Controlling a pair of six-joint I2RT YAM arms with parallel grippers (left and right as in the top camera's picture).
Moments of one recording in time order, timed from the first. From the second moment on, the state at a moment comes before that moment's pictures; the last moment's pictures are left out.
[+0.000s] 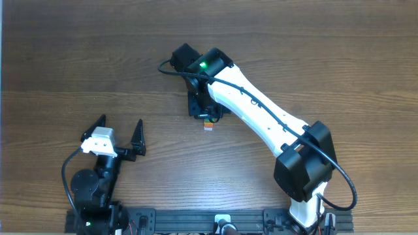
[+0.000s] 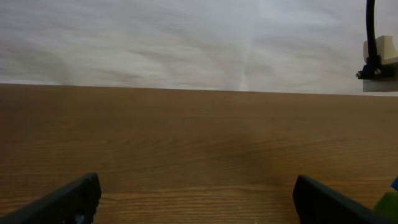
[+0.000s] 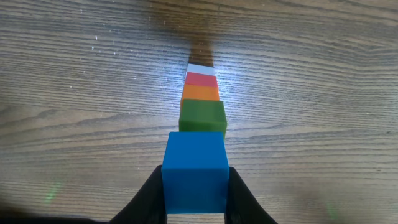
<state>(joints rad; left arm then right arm) 0.03 0.01 0.01 -0.06 0.18 -0.09 0.72 1.97 1.78 -1.37 -0.02 0.66</state>
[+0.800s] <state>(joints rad) 0.03 0.01 0.01 -0.06 0.18 -0.09 0.72 1.97 1.74 -1.33 -0.02 0.67</state>
